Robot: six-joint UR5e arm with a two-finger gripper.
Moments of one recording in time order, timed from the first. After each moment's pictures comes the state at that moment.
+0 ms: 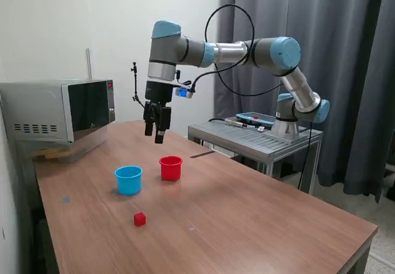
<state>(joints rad) -0.08 -0.65 0.68 -1.78 -1.54 -3.01</state>
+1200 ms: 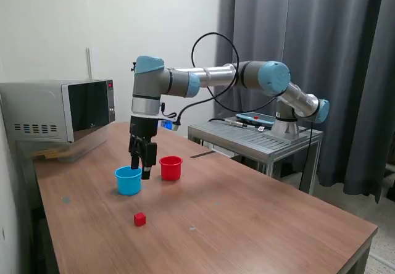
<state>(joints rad) -0.08 -0.41 0.44 -1.77 -1.49 -3.05</state>
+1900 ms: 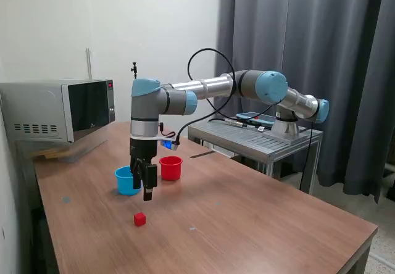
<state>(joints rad) -0.07 -0.32 0.40 -1.78 -1.46 -3.05</state>
